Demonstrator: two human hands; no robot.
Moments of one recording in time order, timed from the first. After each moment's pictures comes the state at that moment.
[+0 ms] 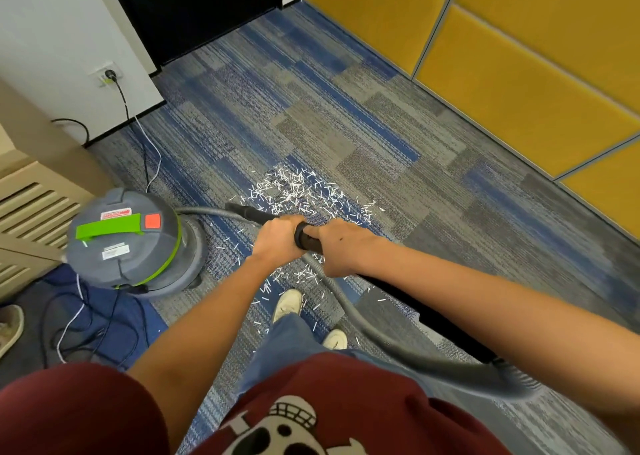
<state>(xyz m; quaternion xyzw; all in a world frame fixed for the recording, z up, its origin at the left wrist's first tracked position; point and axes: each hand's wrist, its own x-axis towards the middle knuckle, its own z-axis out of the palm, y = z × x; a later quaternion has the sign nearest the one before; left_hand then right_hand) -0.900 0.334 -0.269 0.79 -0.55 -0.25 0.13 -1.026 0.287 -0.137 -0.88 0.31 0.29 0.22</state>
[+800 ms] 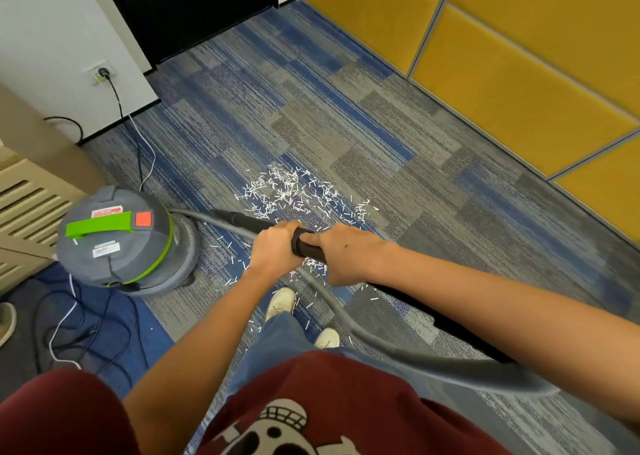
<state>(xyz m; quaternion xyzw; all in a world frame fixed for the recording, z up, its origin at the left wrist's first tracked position) -0.939 0.343 -0.252 0.81 -0.53 -0.22 0.13 -1.059 0.282 -0.124 -0.89 0.28 0.30 0.21</state>
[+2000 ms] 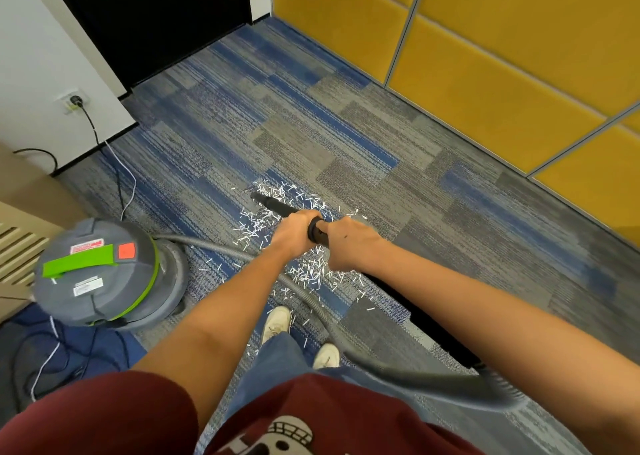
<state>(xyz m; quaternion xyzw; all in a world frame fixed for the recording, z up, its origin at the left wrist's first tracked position) -0.932 0.251 -0.260 0.74 -0.56 -0.33 0.15 -1.047 0.237 -0.139 -0.85 0.41 0.26 0.21</state>
